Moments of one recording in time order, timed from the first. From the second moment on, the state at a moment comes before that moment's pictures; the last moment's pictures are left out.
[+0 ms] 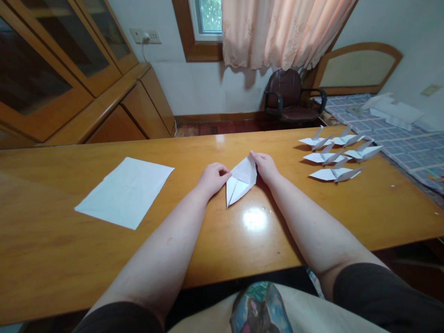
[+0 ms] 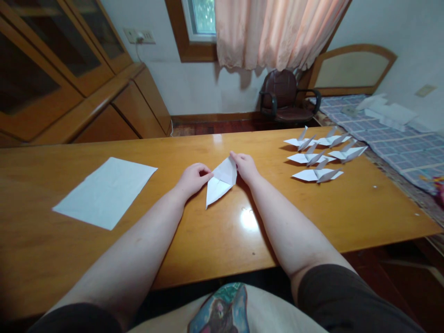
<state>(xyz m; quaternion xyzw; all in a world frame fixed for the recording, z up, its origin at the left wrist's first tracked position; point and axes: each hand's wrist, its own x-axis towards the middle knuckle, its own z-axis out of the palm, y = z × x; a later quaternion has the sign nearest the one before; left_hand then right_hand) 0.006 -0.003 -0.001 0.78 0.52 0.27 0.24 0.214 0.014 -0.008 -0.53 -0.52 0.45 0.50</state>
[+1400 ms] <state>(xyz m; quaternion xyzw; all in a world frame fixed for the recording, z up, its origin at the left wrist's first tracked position) 0.014 -0.008 0.005 0.78 0.60 0.13 0.12 0.198 0.002 0.004 -0.63 -0.73 0.17 0.20</state>
